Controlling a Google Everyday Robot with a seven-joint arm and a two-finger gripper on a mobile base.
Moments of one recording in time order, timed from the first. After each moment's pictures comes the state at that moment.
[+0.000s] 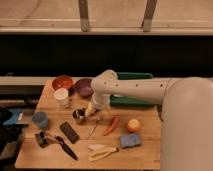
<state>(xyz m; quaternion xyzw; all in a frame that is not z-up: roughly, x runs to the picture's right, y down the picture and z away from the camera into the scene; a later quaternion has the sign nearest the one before) -0.030 0.138 0.830 -0.33 0.16 0.62 0.70</state>
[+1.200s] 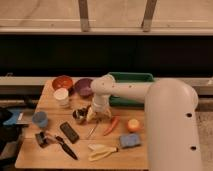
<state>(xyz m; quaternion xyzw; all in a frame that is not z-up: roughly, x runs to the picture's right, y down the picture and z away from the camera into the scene) -0.031 0.170 0.874 -0.38 0.19 0.57 0.70</state>
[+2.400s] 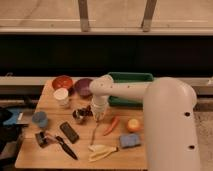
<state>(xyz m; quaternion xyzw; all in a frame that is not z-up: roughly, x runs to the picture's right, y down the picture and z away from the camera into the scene) -0.032 0.177 0.874 -0.37 0.20 0.56 0.71</state>
